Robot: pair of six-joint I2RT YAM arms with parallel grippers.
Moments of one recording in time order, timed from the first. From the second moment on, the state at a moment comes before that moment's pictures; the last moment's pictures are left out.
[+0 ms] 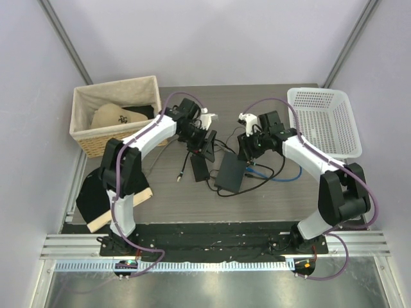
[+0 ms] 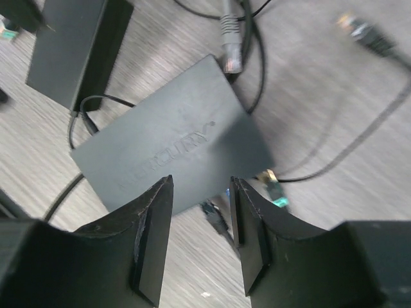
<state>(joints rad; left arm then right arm) -0.51 1.95 1.61 -0.84 0.64 -0.01 0.34 1.53 1.07 -0.46 -0.40 -0.17</state>
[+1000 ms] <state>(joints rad) -0.51 2.13 1.61 -0.86 0.66 0.06 0.37 1.69 0.98 -0.27 -0.54 0.06</state>
